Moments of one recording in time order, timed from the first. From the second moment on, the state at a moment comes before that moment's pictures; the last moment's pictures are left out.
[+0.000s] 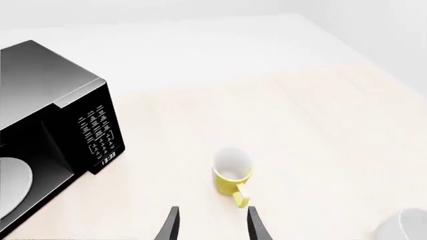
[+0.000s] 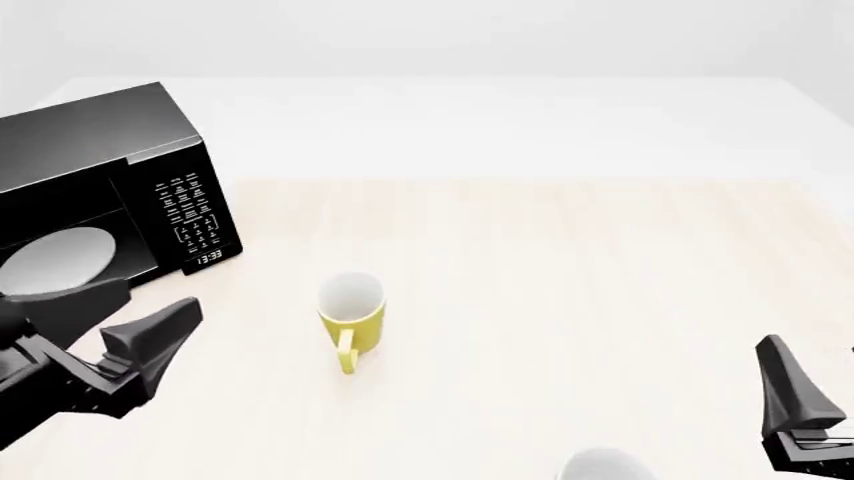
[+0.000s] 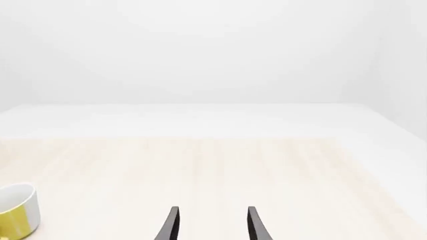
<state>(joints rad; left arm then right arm) -0.40 0.47 -0.39 0.27 -0.10 -0.01 0.01 0.00 0.00 0.00</state>
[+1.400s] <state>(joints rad) -0.49 1.20 -0.46 -0.09 -0.30 -0.01 0.01 0.00 0.00 0.00</state>
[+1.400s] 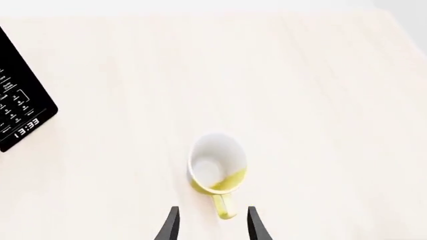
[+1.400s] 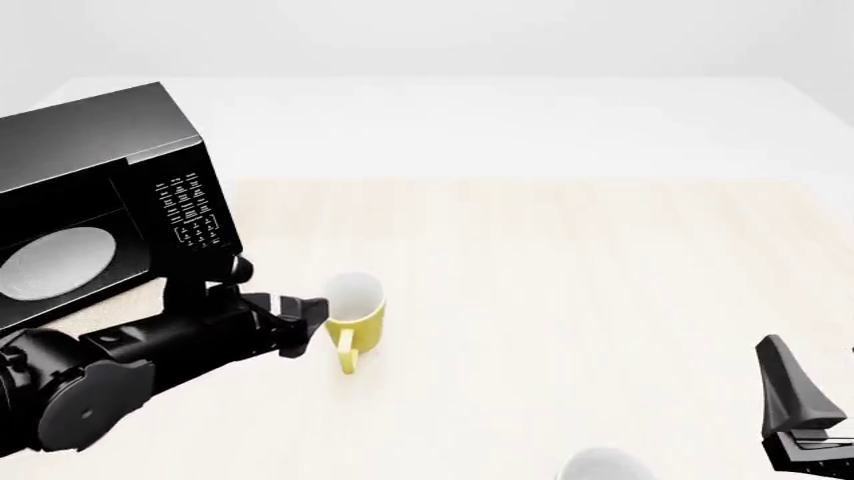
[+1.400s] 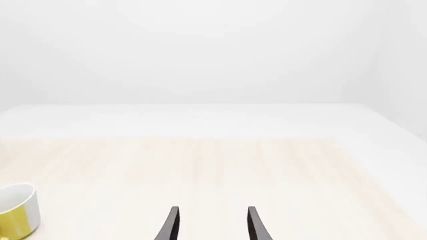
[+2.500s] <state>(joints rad) -0.56 1.55 -0.47 -0.29 -0.44 -0.01 0.01 0.00 0.00 0.00</state>
